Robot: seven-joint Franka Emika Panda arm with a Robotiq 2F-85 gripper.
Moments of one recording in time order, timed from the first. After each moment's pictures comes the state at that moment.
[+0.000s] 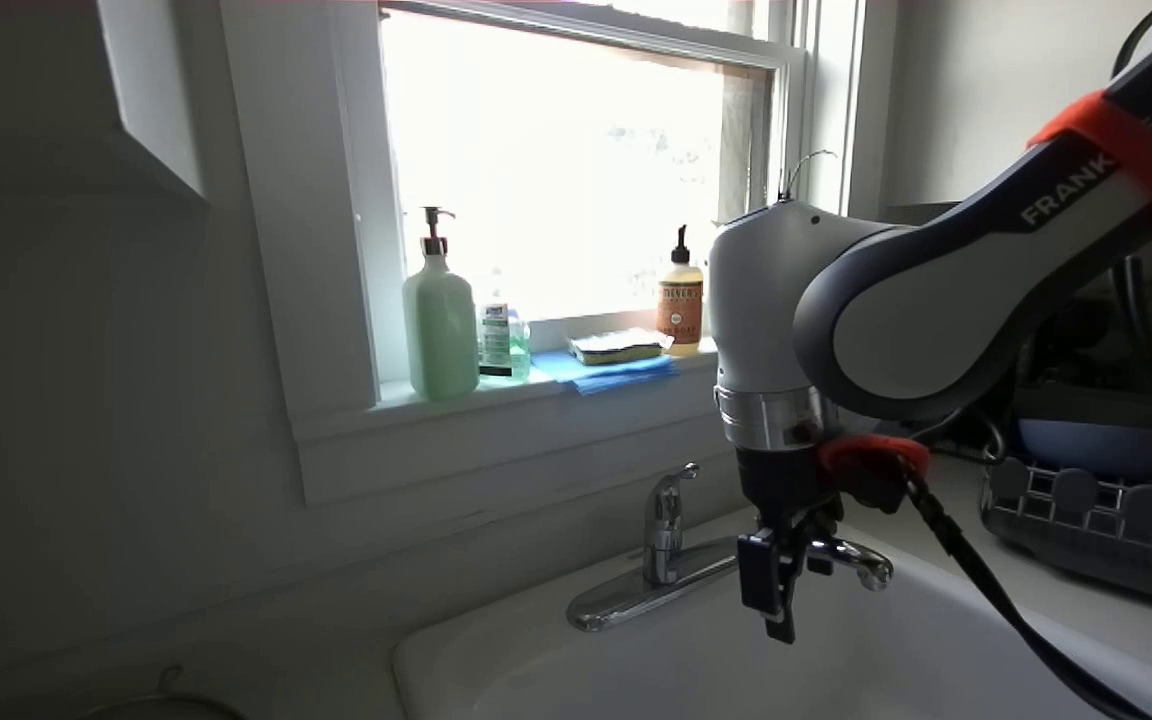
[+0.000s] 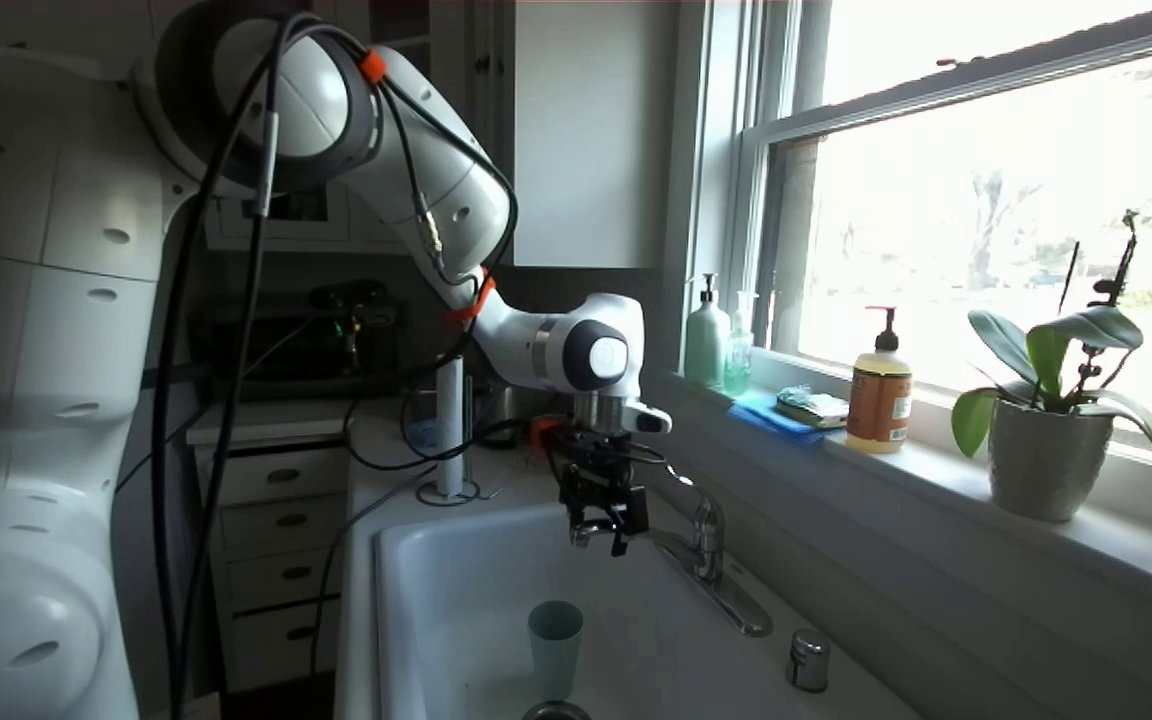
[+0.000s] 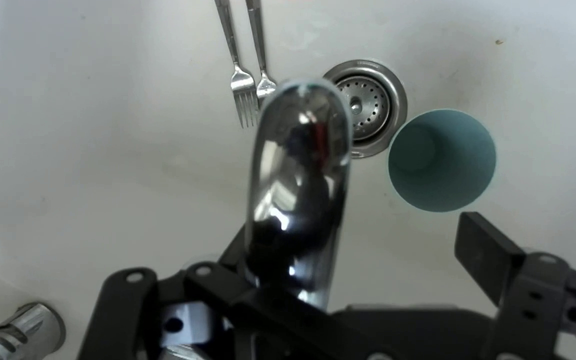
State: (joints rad) arm 0.12 0.23 0.06 -2.09 -0.16 2.19 0.24
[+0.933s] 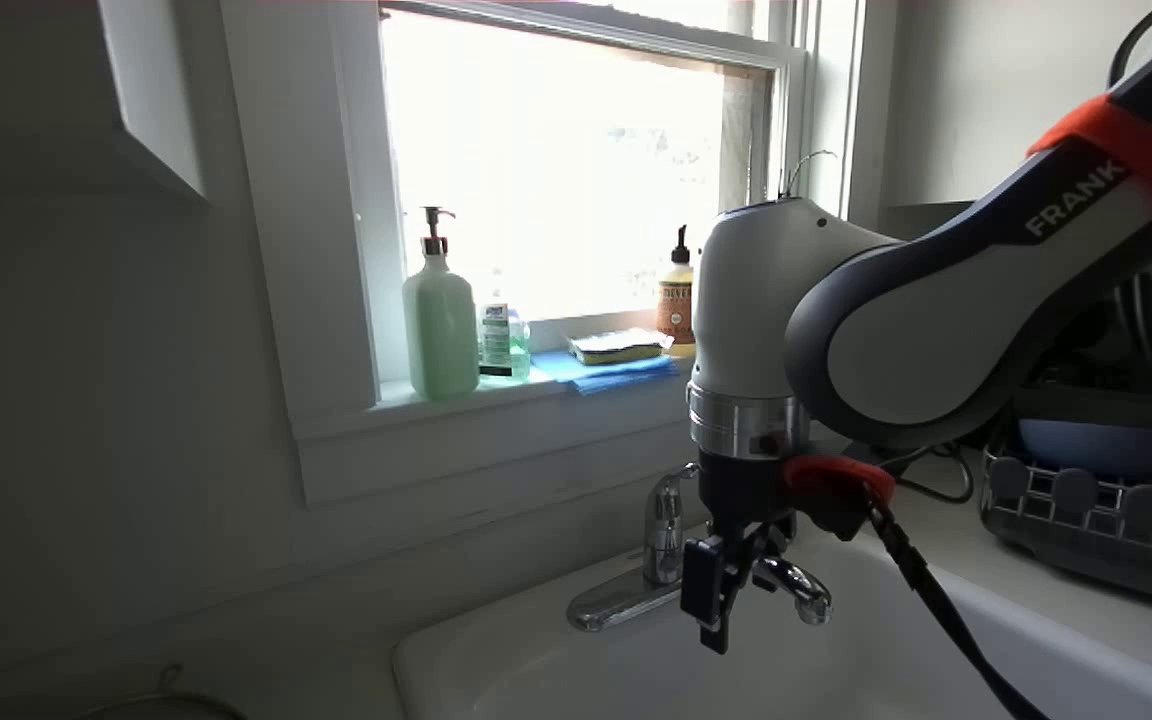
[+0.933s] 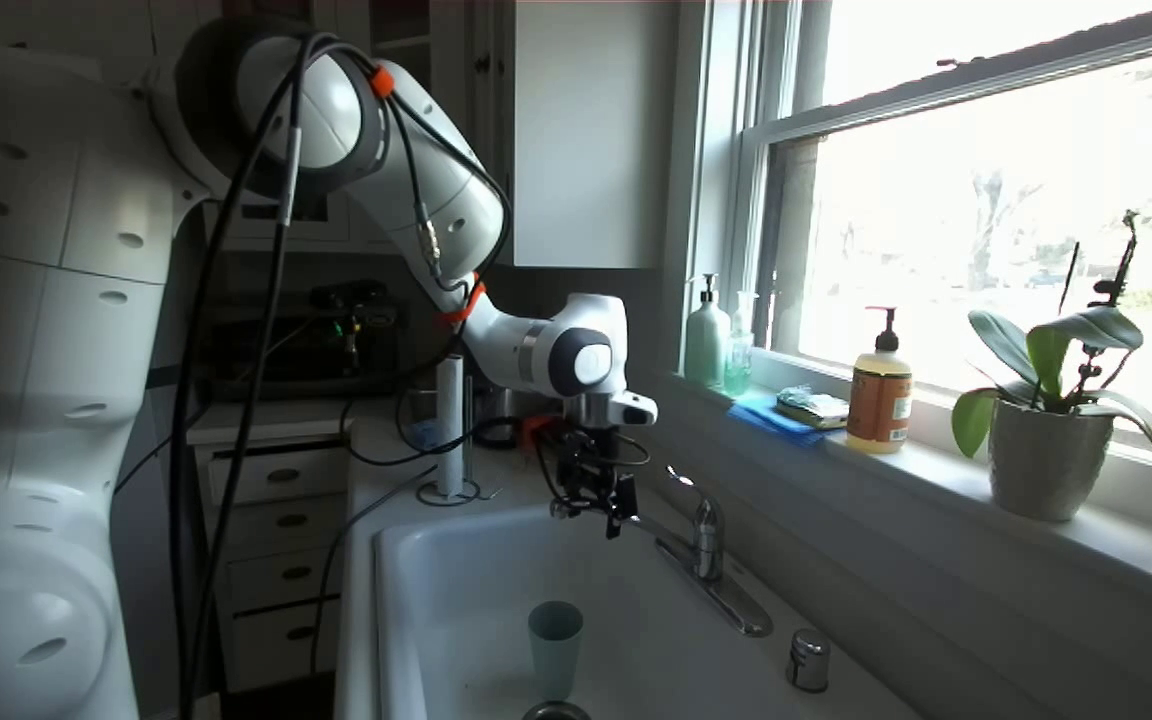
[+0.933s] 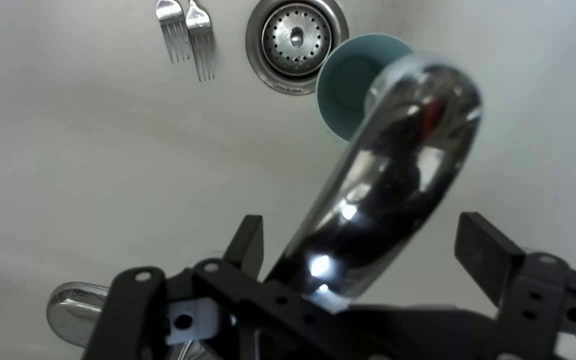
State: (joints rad) arm 0.15 0.25 0.09 -2.09 -0.11 2.37 0.28
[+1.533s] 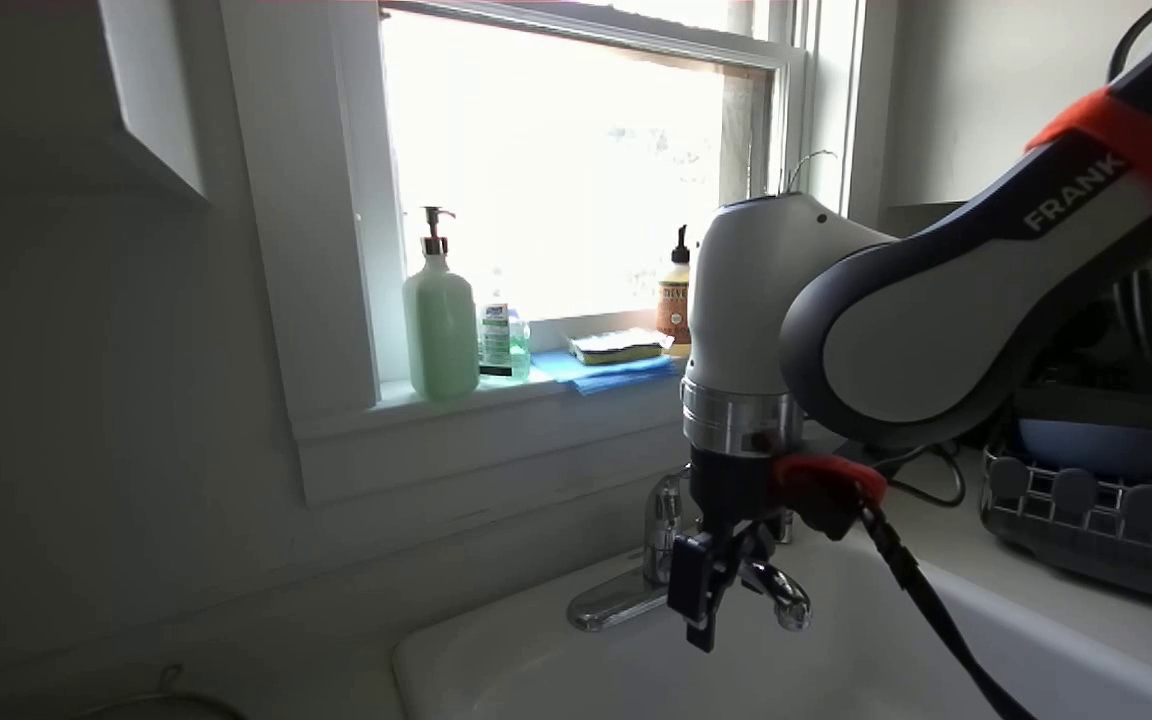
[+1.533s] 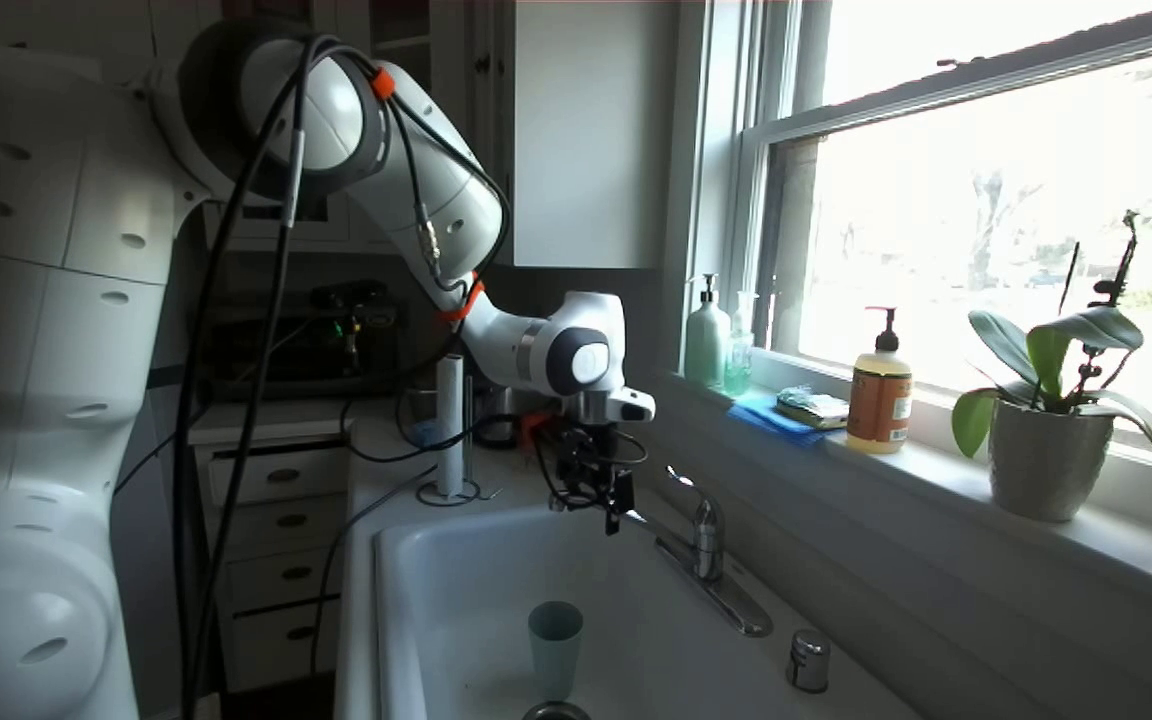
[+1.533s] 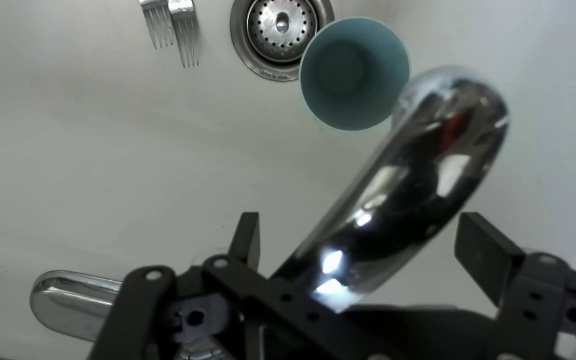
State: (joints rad) arm 0.15 0.25 0.10 -2.09 -0.10 2.39 0.28
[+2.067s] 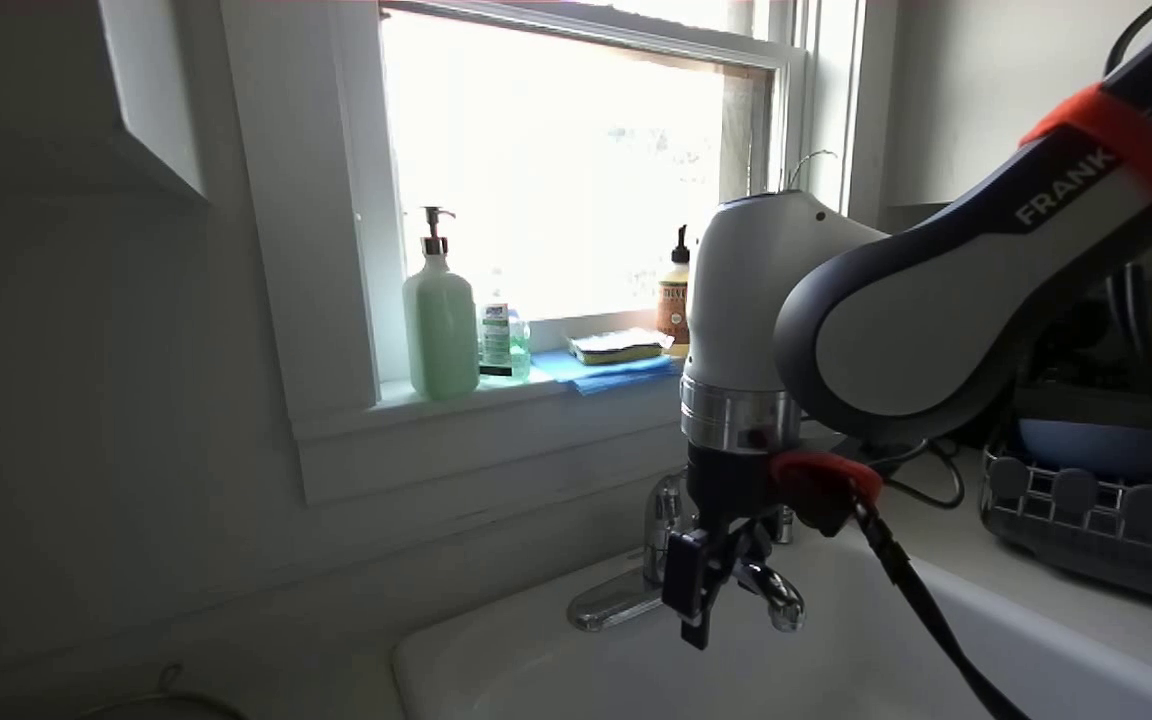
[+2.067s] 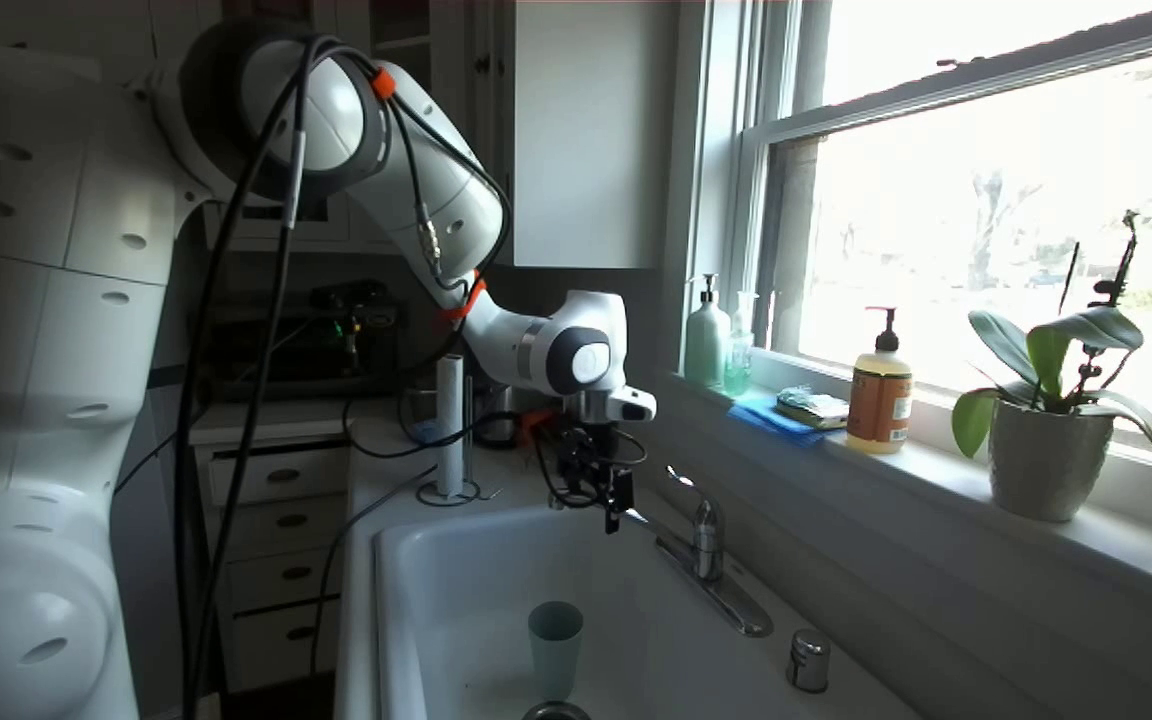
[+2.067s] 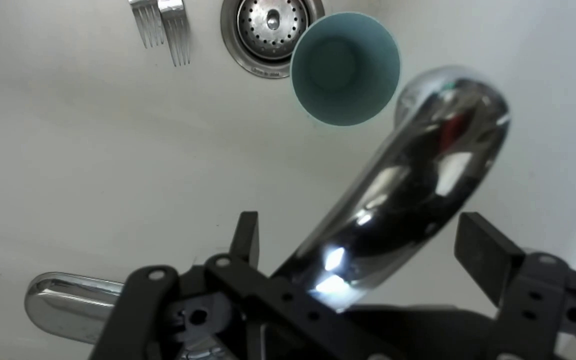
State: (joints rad) arm 0.15 0.26 0.10 -2.08 -0.07 2.39 0.28
